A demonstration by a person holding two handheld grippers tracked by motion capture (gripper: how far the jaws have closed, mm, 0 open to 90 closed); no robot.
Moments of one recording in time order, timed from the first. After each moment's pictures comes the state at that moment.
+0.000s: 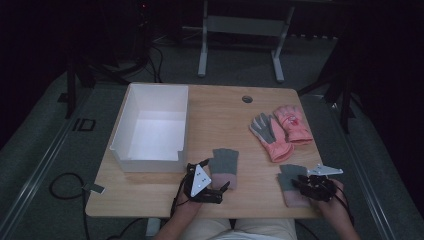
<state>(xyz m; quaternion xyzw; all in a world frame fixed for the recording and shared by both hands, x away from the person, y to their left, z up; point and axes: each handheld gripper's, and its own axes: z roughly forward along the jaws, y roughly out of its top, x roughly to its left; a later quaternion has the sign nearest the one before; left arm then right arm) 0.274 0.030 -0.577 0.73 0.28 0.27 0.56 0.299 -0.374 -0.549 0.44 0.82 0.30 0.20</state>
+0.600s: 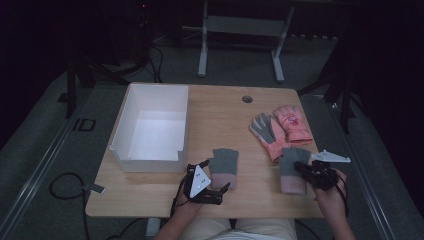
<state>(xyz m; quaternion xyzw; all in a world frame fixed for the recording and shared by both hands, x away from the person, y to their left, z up) 0.271 0.031 -0.575 0.73 0.27 0.26 0.58 0.304 -0.344 -0.487 0.49 0.77 0.34 0.23</state>
